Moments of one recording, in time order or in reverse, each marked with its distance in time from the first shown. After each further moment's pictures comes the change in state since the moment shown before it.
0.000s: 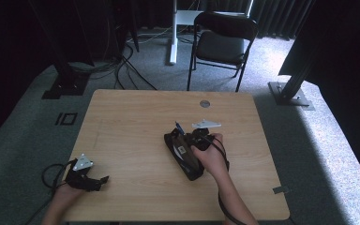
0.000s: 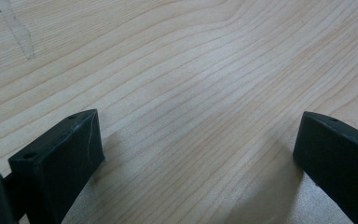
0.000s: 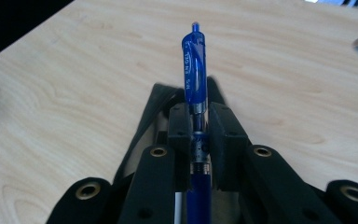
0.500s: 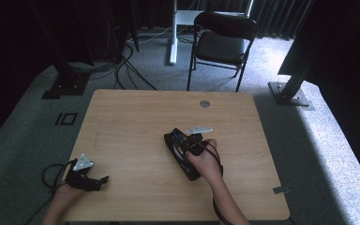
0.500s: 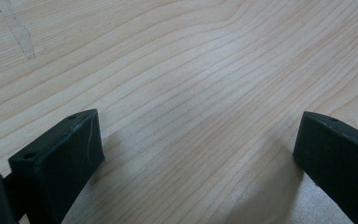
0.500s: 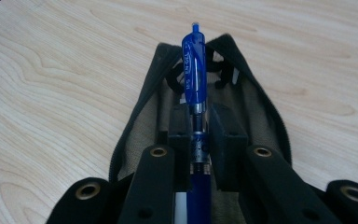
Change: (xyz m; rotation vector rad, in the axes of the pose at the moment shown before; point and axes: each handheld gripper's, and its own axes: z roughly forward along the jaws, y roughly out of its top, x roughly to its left) left arm 0.000 0.000 0.000 0.000 0.000 0.000; right arm 0.008 -0.017 0.022 0.084 -0.029 0.014
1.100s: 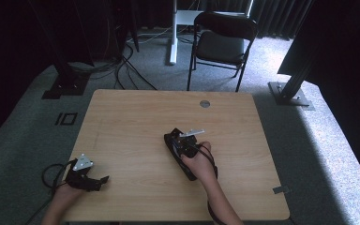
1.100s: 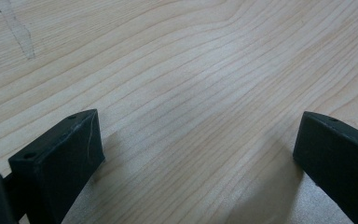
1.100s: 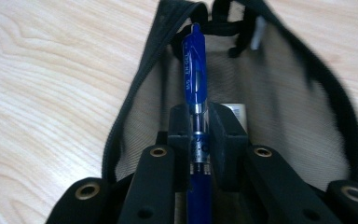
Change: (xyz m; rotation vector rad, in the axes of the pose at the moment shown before) left arm 0.000 0.000 0.000 0.000 0.000 0.000; right arm 0.011 -0.006 0.023 0.107 -0.009 0.013
